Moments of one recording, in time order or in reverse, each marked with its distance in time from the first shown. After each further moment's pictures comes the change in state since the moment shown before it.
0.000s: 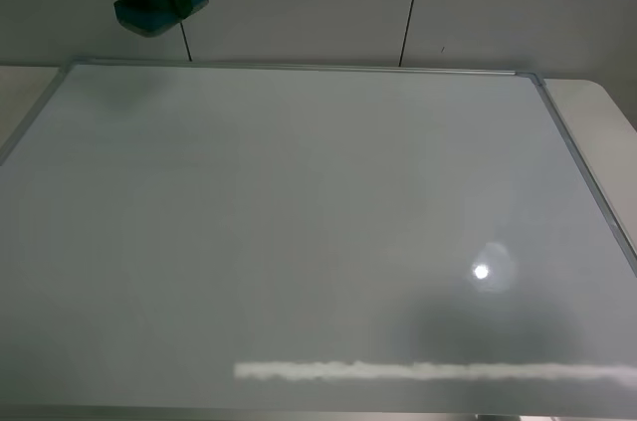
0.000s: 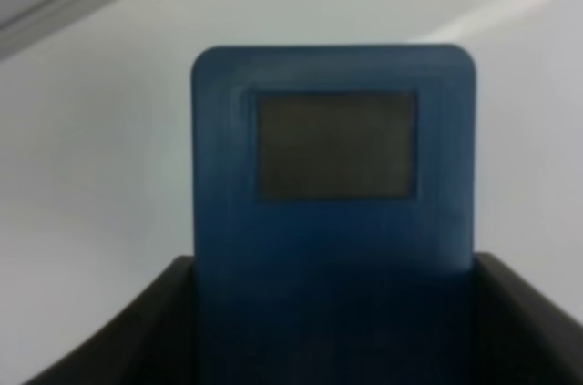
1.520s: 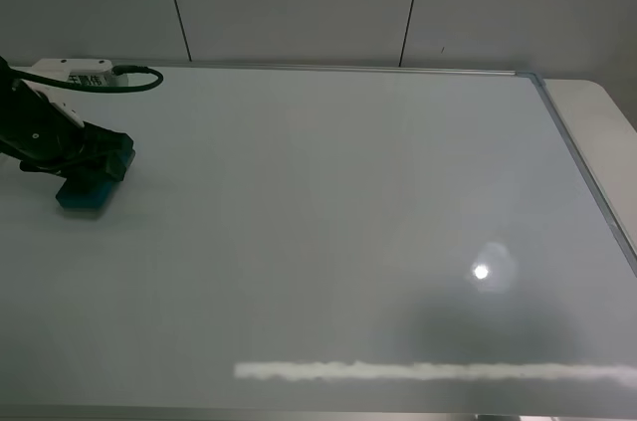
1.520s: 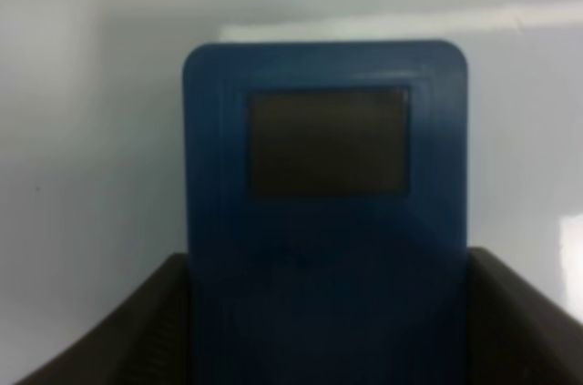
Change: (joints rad) left arm 0.235 -0.332 1.192 -0.225 -0.849 -0.036; right arm 0.000 0.000 0.000 0.000 0.000 0.000
